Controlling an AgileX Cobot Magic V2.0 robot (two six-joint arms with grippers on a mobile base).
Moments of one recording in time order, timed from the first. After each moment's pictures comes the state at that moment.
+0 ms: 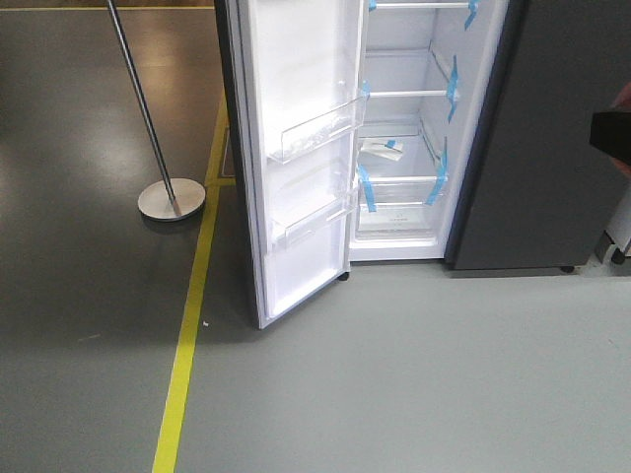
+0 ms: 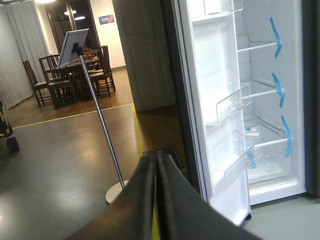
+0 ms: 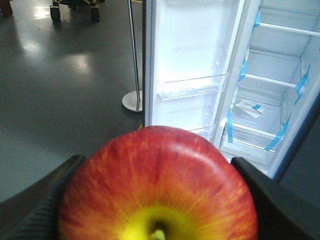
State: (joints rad) left arm -0.05 -0.01 0.02 0.19 0.05 -0.11; right arm -0.16 0.88 -1.11 0.74 0.85 -0.73
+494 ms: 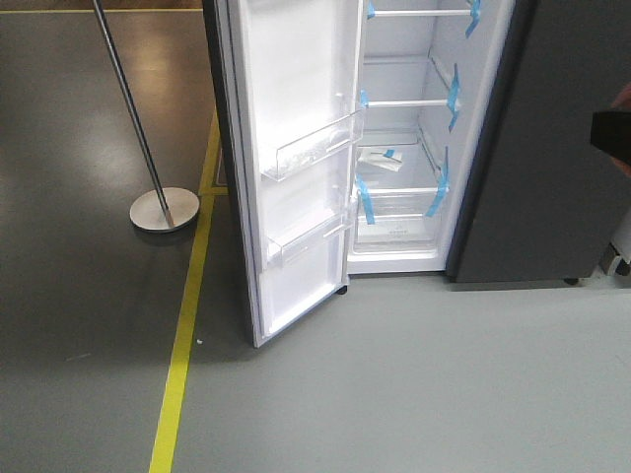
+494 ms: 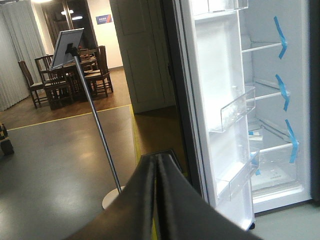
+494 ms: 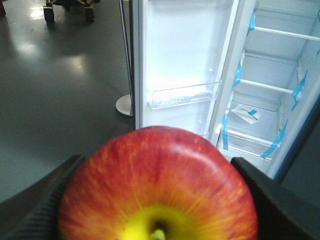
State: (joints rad) left arm -0.05 -0.01 0.02 0.19 0.05 -0.11; right arm -0.16 0.88 -1.11 0.74 0.85 -0.73
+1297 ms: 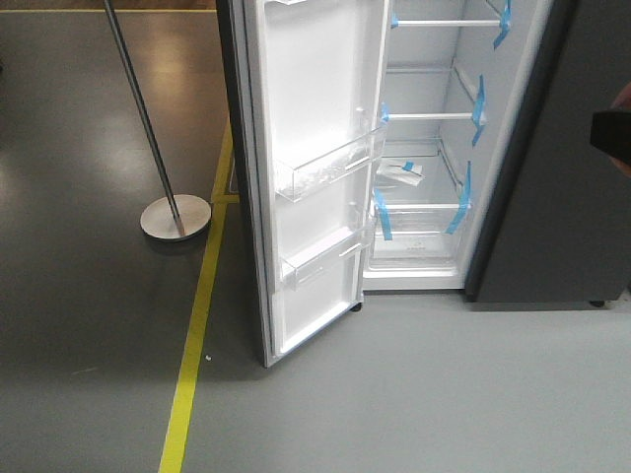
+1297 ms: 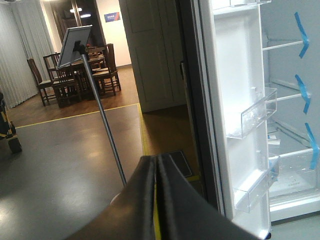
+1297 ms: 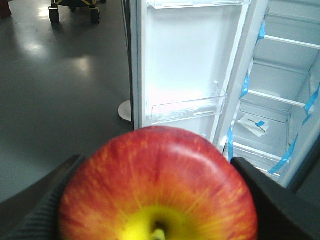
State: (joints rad) left arm -0.05 -0.01 0.02 0.19 0.05 -0.11; right arm -0.16 0.88 -1.11 0.74 0.85 -0.73
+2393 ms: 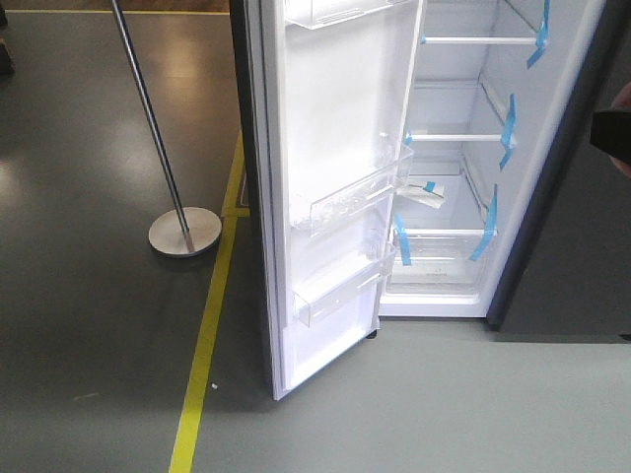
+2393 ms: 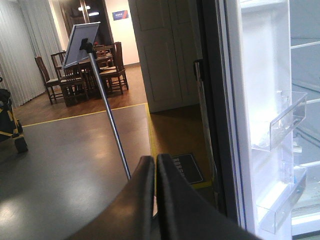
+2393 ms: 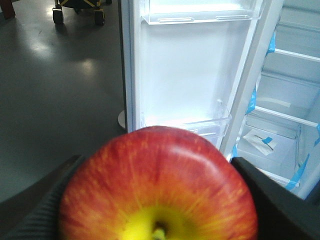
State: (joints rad) left arm -0.05 -0.01 0.02 0.19 0.05 -0.11; right arm -0.16 0.88 -1.11 0.74 0.85 -0.73
